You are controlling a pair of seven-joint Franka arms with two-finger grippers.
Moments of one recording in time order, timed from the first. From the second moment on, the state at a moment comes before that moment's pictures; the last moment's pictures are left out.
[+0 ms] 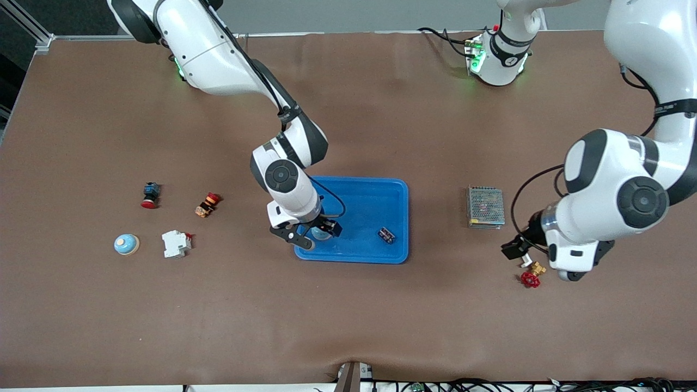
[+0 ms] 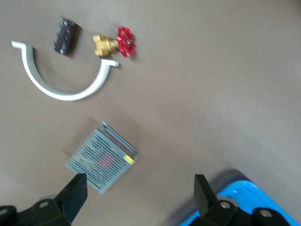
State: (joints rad) left arm 0.07 0.55 -0.39 -1.37 0.14 1.82 -1.02; right arm 0.62 0.78 0.00 -1.51 0.10 2.41 1.01
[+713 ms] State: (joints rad) left arm -0.14 0.64 -0.39 -1.32 0.14 1.94 -1.32; right arm 0.63 0.82 -0.01 -1.50 0.10 2.41 1.02
